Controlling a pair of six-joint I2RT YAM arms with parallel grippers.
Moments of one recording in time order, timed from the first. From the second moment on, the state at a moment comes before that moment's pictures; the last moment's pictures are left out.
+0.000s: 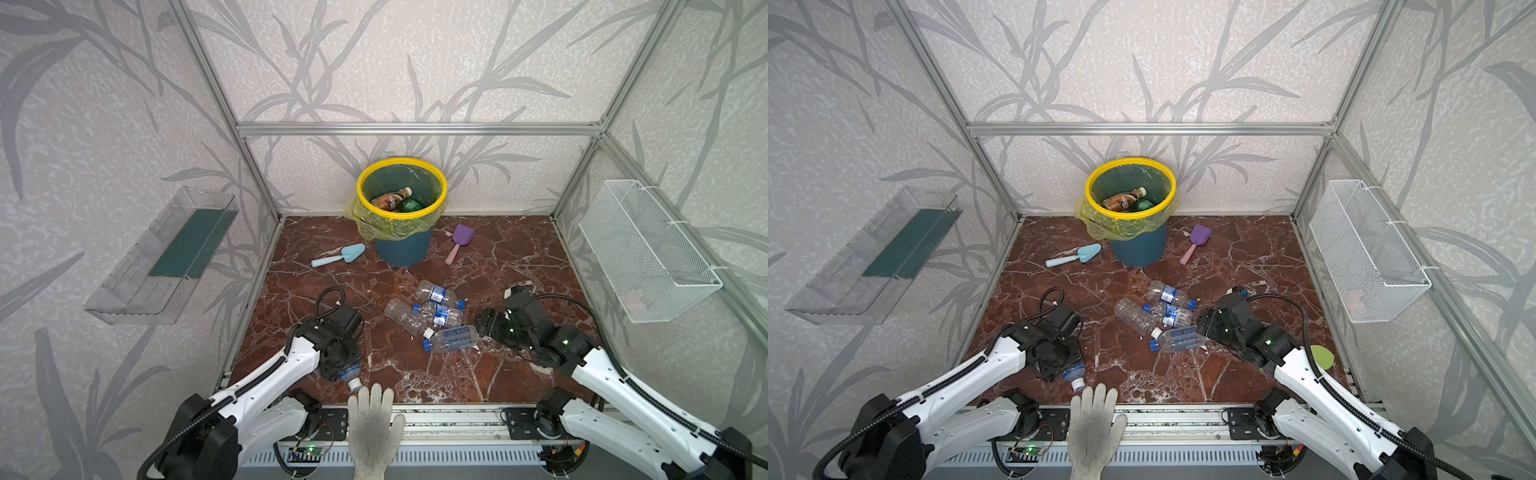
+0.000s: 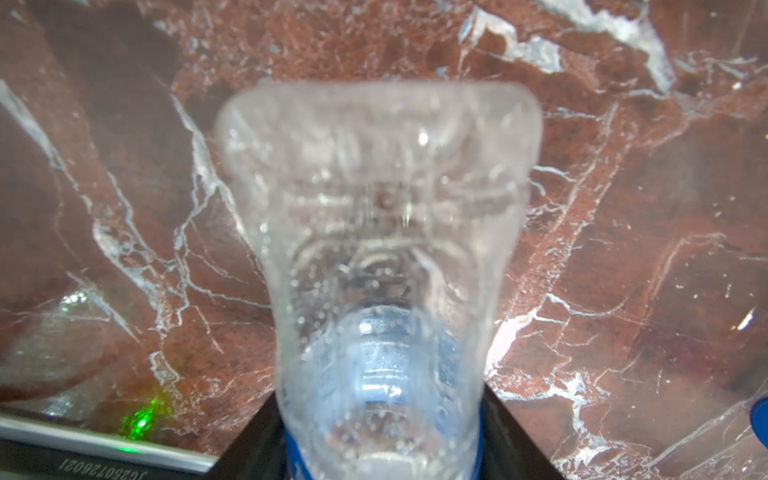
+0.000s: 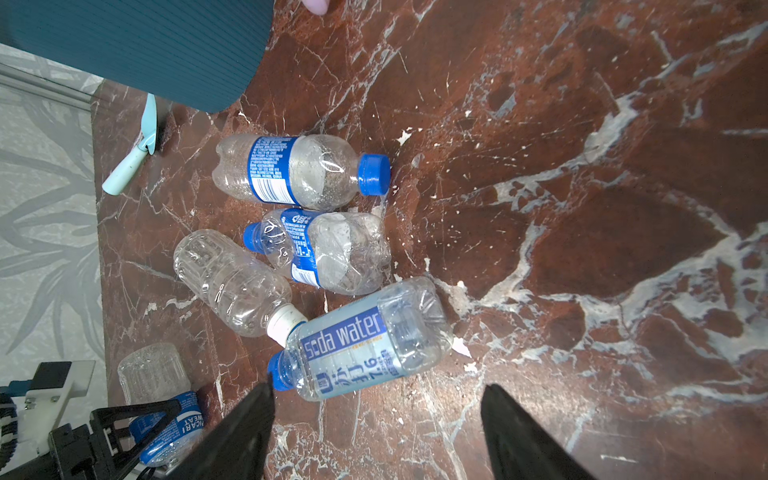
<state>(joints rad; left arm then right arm) -0.53 1.03 0.57 -0.93 -0.01 -1.03 0.61 0.85 0.65 -0.66 0.04 0.95</state>
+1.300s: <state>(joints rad) -0.32 1.57 2.05 -1.04 0.03 -0.71 0.61 0.70 0.69 -0.80 0.11 0.97</state>
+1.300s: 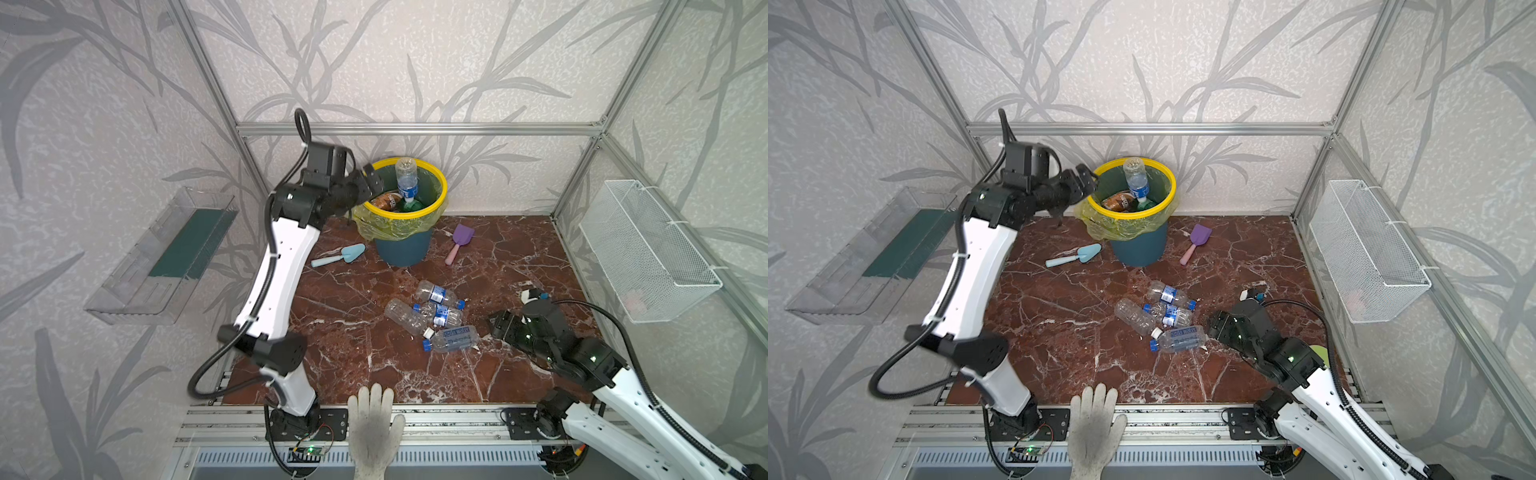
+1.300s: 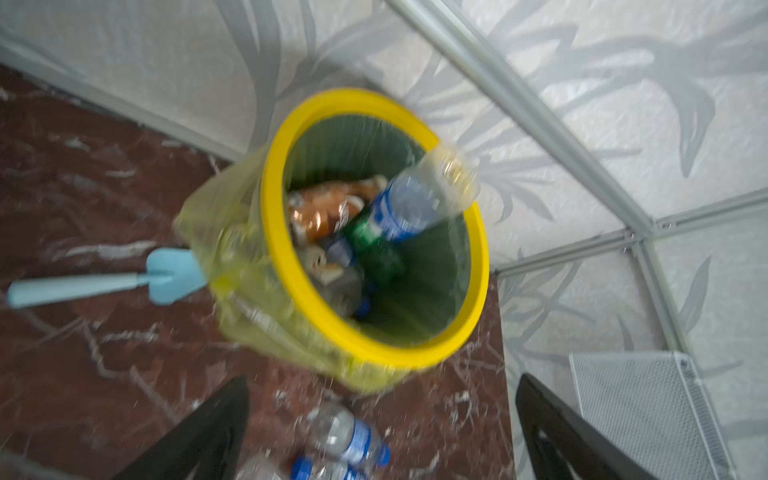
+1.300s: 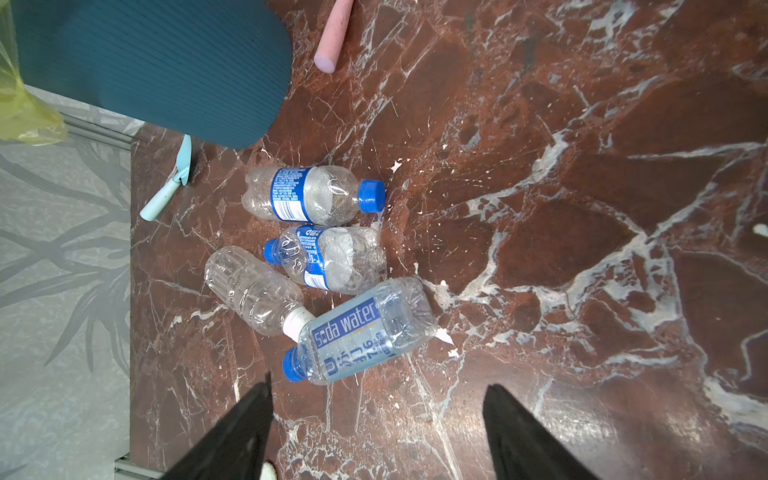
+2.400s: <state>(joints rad) -0.33 0.82 0.83 -0.89 0.05 -0.89 0.71 0.88 0.69 -0.72 0.05 1.10</state>
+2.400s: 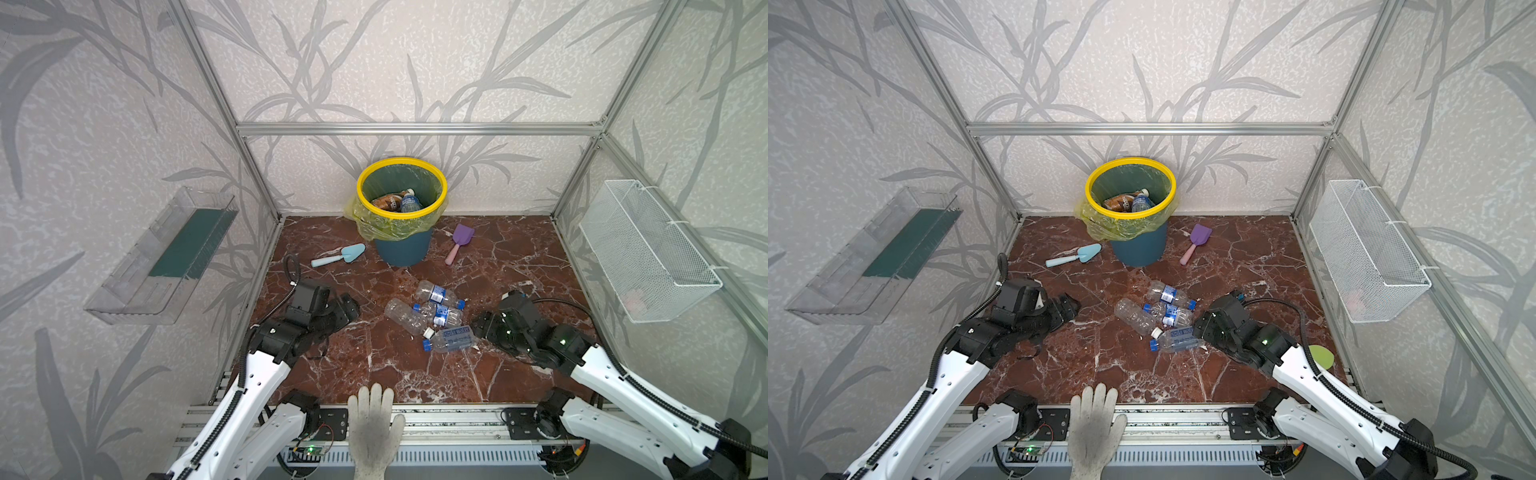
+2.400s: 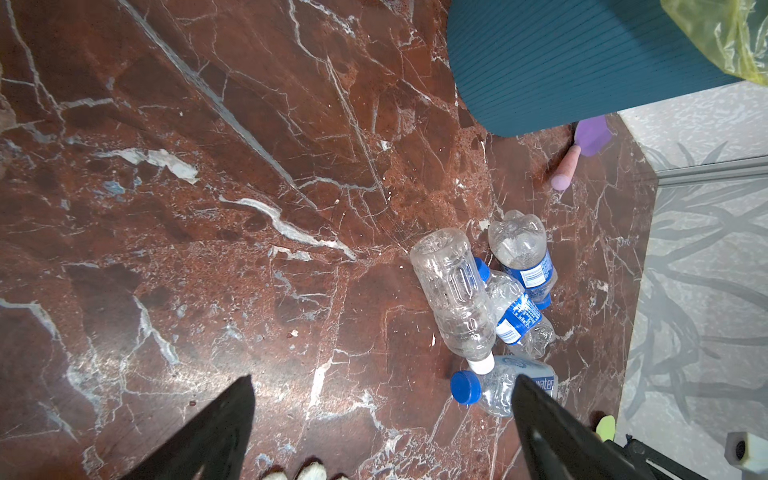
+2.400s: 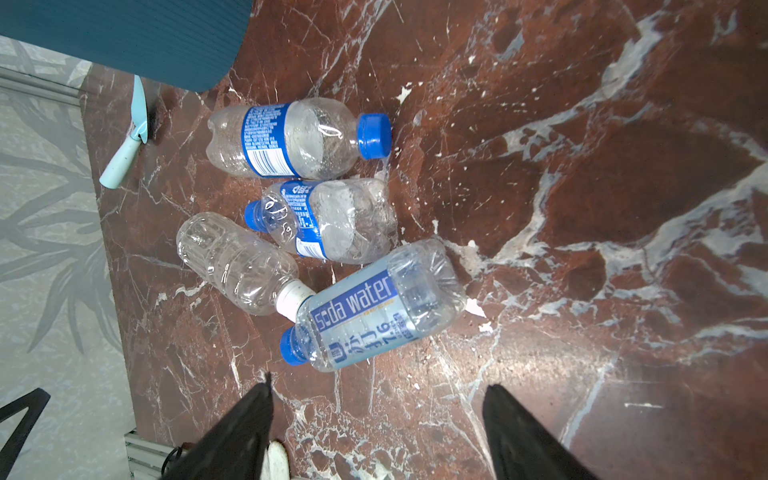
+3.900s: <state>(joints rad) -0.33 0.81 0.80 -0.88 0.04 -0.89 0.82 1.30 0.81 -0.68 0.10 1.51</state>
